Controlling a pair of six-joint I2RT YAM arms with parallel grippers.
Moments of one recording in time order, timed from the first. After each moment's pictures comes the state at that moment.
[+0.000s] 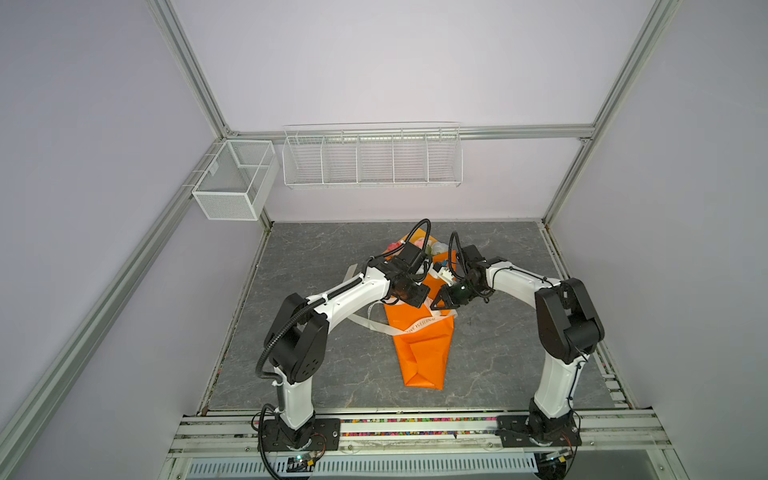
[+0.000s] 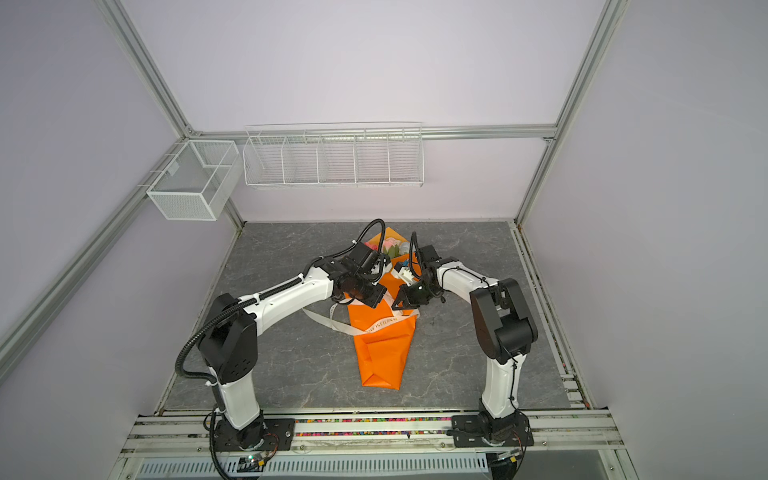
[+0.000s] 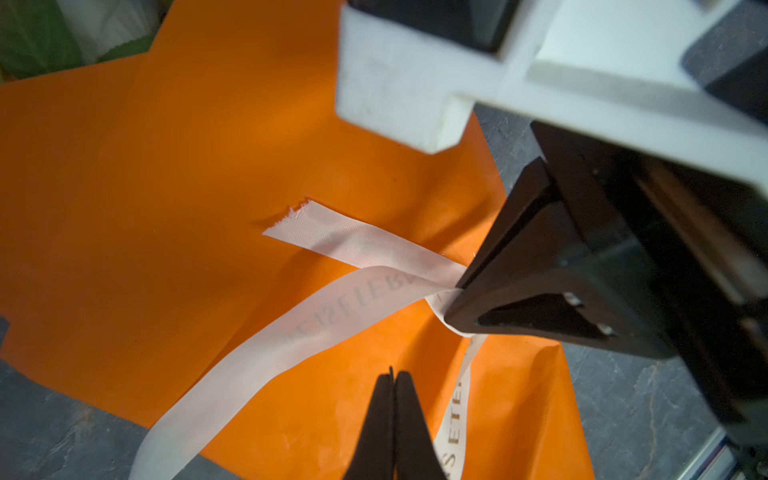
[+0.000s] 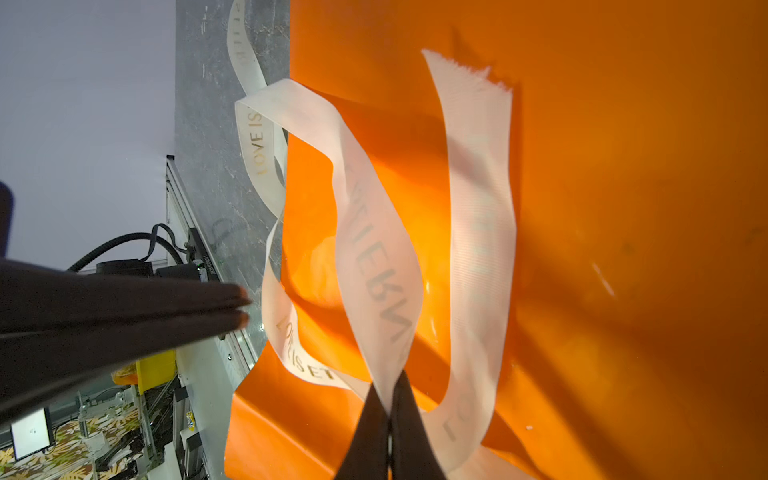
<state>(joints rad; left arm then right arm) -0.79 1.87 1.50 -0.69 0.14 -0.13 0.39 1.92 1.30 -0.71 -0.75 0.00</state>
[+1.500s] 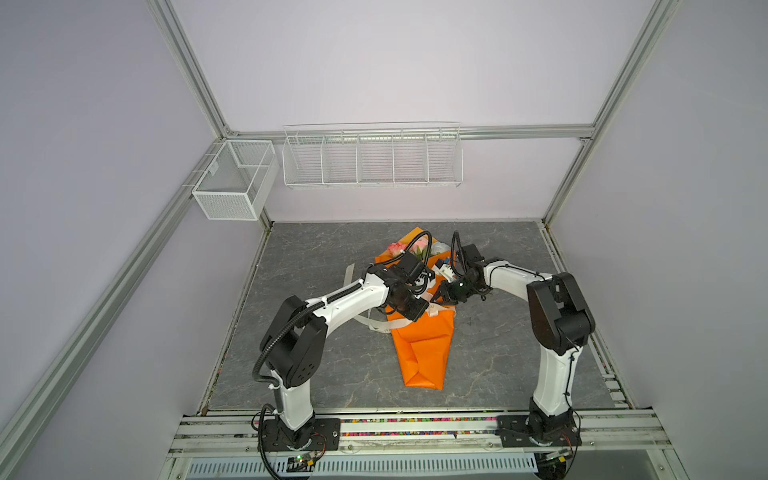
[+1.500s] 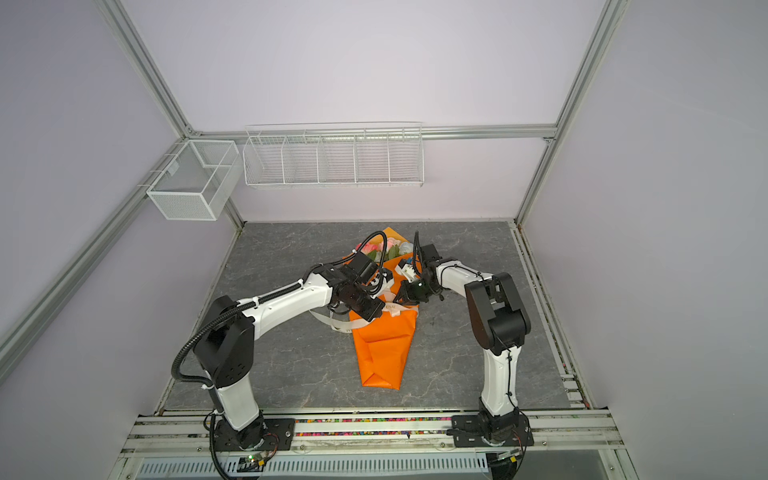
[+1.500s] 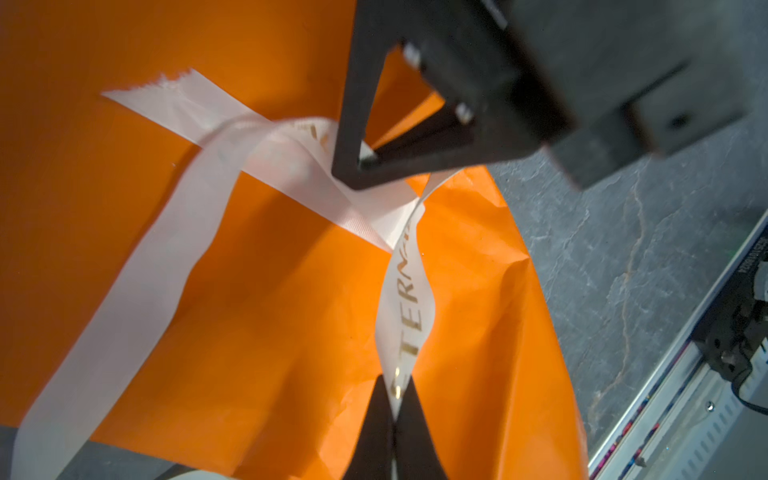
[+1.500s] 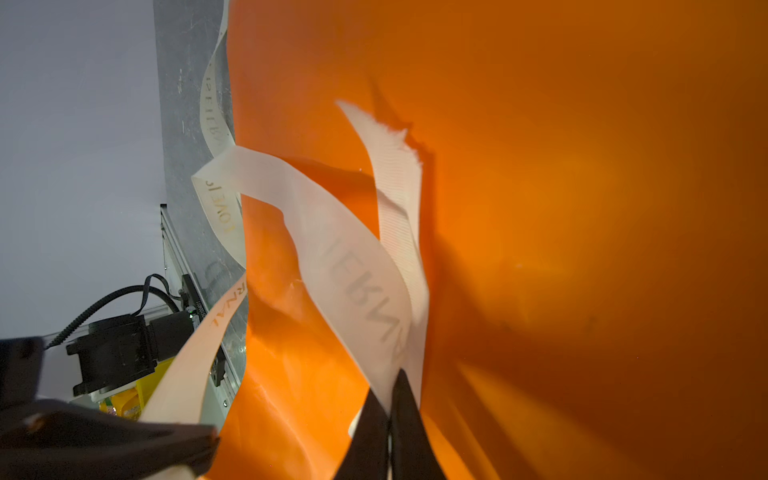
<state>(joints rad) -0.80 1.82 1.41 -0.72 0.25 -0.06 0.37 2.00 1.31 -0.60 -0.74 0.11</state>
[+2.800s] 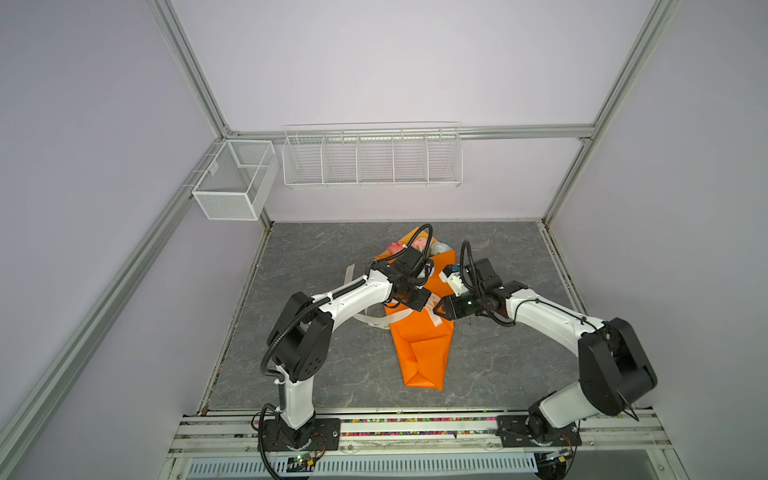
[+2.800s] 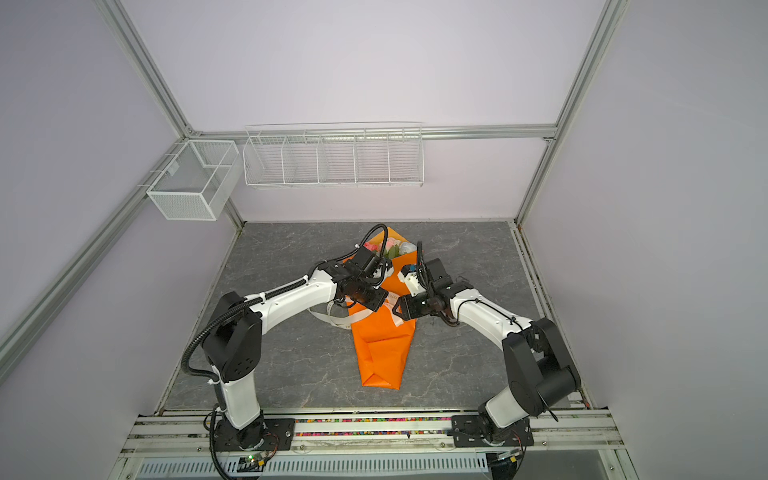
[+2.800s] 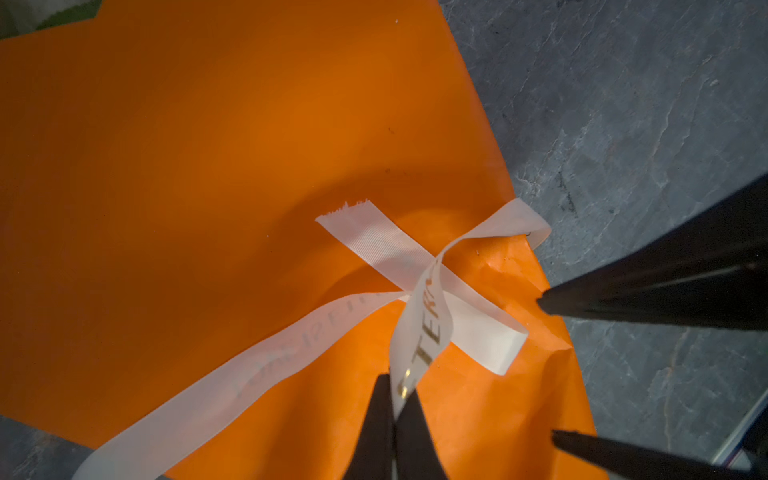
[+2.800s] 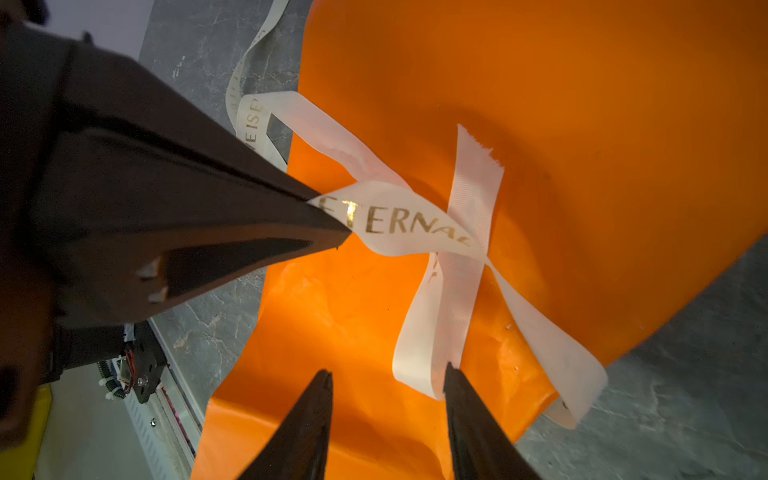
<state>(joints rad) -0.80 1.89 1.47 -0.66 0.14 -0.13 0.49 1.56 0.96 -0.41 -0.47 0.19</state>
